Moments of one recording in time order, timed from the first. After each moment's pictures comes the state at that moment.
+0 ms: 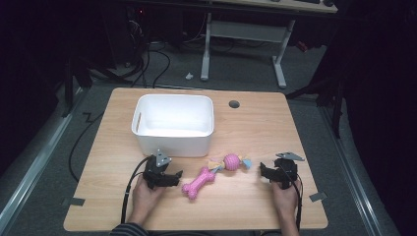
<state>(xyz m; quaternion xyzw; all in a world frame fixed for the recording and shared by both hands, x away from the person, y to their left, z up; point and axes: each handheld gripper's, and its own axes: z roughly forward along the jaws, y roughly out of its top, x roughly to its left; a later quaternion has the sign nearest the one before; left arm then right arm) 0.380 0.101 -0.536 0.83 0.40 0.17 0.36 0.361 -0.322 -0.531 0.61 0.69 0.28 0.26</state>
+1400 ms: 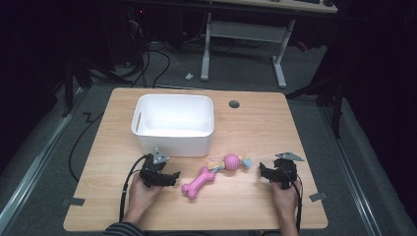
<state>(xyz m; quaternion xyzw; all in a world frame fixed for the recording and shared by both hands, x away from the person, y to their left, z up) 0.379 0.110 -0.522 0.84 0.40 0.14 0.36 0.361 -0.321 -0.531 0.61 0.69 0.28 0.26</state>
